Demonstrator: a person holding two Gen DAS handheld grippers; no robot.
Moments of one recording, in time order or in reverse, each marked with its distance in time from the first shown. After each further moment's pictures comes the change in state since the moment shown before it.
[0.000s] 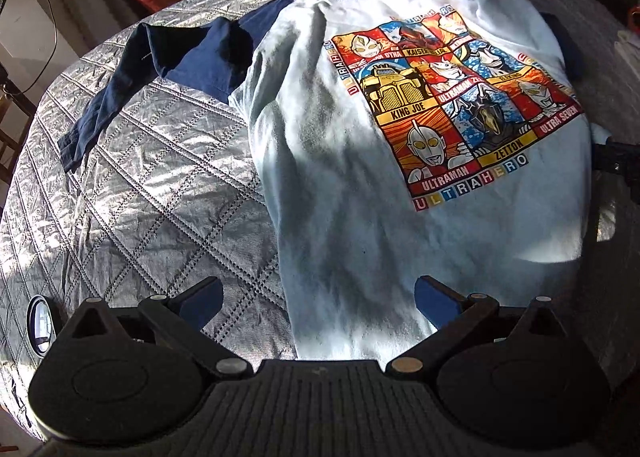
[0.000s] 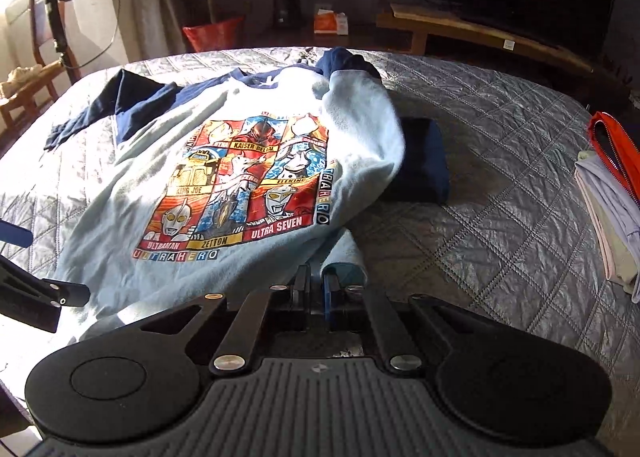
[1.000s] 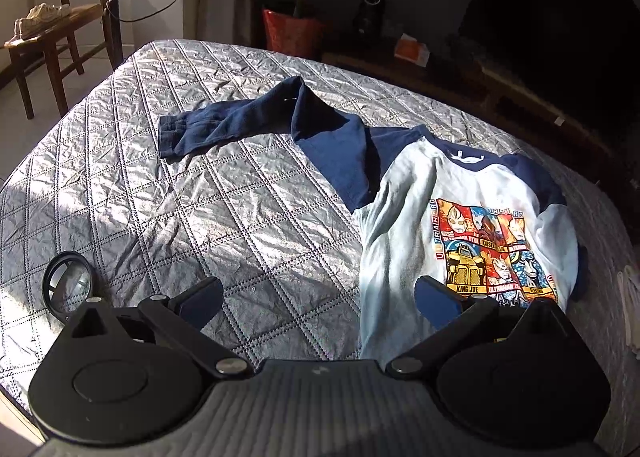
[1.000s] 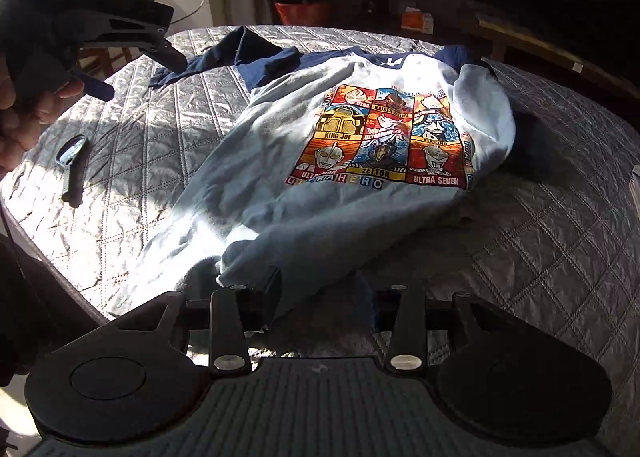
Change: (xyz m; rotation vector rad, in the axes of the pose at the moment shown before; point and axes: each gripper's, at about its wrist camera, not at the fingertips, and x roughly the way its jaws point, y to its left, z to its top) left arm -0.056 0.123 0.004 -0.505 -0.244 -0.105; right arm -0.030 0.075 -0.041 -0.009 0.049 0.105
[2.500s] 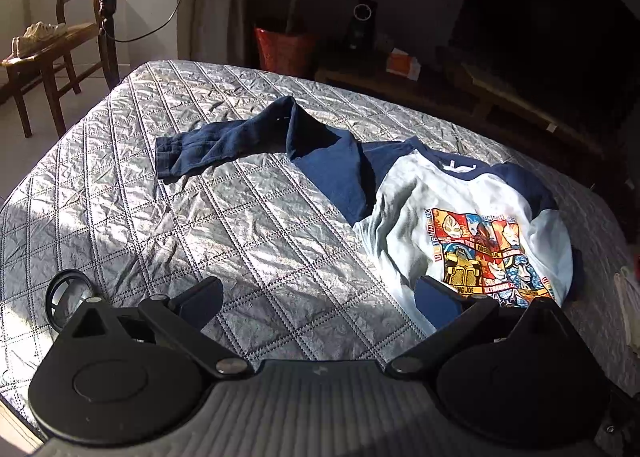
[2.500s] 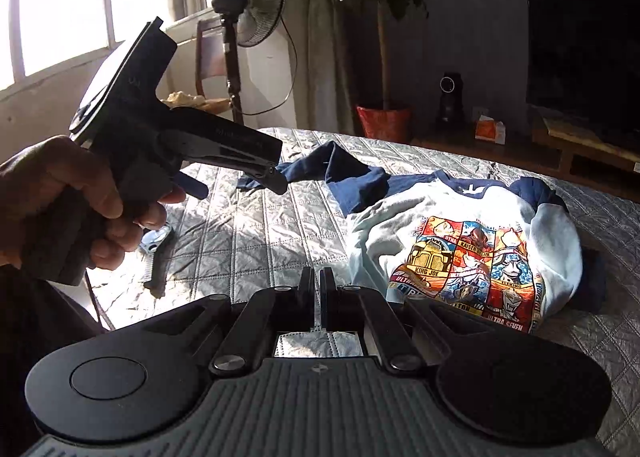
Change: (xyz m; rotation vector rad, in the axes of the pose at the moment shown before) left arm -0.011 0.005 0.002 -0.005 -0.067 -0.004; right arm -0.038 0.073 0.026 -0.350 -0.265 0.229
